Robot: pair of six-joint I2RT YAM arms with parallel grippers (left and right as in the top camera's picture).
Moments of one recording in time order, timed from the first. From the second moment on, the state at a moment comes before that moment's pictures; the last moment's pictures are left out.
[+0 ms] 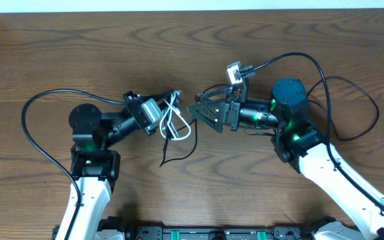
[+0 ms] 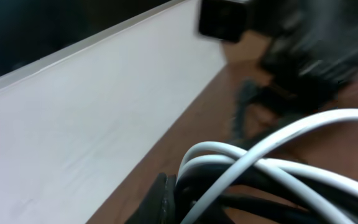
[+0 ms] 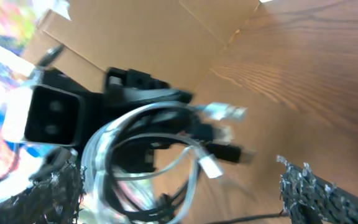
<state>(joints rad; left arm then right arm) -0.02 1.06 0.57 0.47 0.92 0.43 0.50 1.35 0.82 0.44 -0.86 0.83</state>
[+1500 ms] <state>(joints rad) -0.07 1.09 0.57 0.52 0.68 0.43 0.71 1.43 0.82 0.47 -0.69 0.62</state>
